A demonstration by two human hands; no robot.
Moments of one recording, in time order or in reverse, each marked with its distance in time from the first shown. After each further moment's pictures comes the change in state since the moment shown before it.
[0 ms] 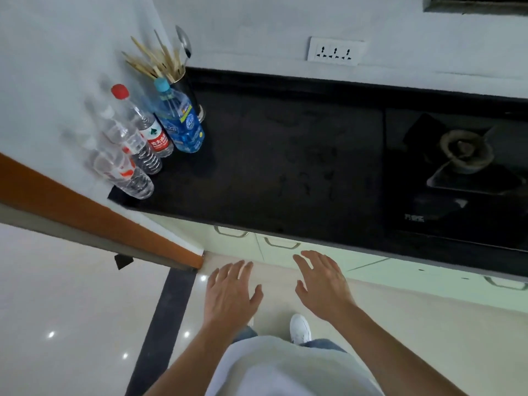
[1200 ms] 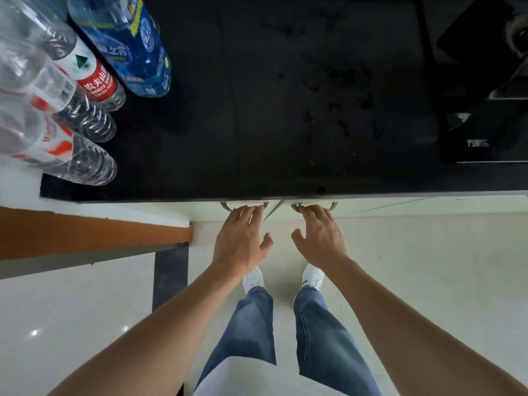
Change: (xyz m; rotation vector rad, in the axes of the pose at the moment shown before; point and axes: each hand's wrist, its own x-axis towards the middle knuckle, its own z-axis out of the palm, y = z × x) left_hand 0.133 -0.104 0.064 -0.029 -0.073 0.376; right_hand 0.103 -0.081 0.104 0.332 0.054 0.419
